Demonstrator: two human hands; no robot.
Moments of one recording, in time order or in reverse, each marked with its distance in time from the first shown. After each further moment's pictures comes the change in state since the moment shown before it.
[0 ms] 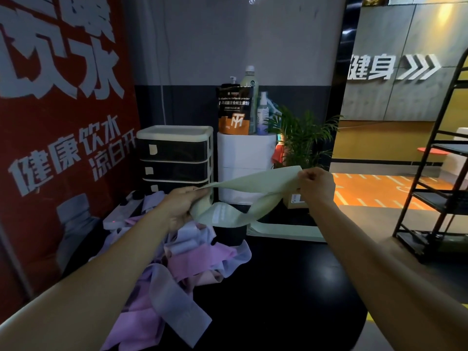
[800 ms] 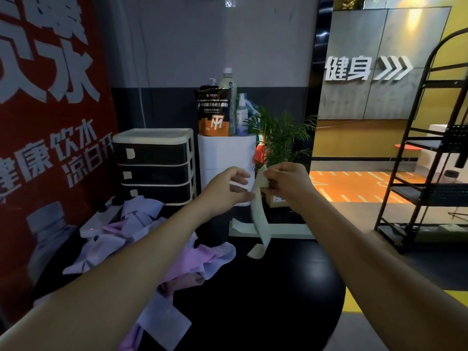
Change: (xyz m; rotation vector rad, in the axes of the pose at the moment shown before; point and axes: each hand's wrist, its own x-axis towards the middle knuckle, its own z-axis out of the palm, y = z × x) left_hand -0.006 0.016 0.109 0.606 -0.254 0.455; right_hand -0.019 -0.030 -0.023 0.411 -0.380 0.127
